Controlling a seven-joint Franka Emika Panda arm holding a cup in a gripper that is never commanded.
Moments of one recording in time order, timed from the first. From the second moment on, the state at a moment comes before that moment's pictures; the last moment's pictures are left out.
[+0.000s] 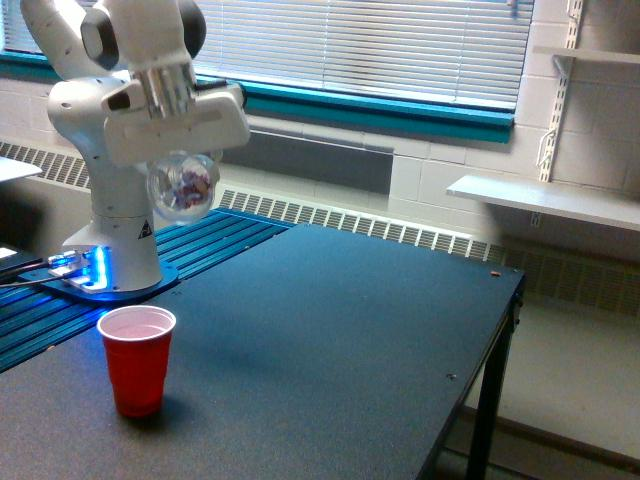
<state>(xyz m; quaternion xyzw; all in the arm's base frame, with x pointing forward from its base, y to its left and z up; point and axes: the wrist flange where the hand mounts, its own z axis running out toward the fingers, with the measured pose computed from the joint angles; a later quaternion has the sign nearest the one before) 0.248 -0.157 0.367 -0.57 0.81 -0.02 0.12</state>
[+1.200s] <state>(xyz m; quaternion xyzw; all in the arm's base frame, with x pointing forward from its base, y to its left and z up) 0.255 -0.210 0.334 -0.56 0.82 0.01 0.11</state>
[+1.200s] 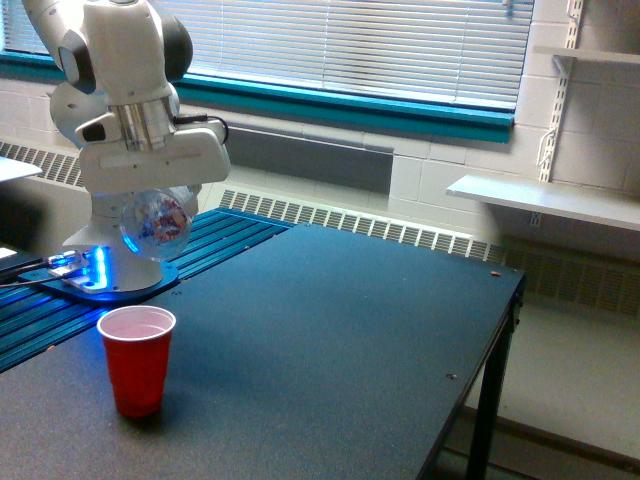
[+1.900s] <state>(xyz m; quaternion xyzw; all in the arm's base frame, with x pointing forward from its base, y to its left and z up) 0.284 -0.231 0.316 -0.58 0.80 0.01 0.11</state>
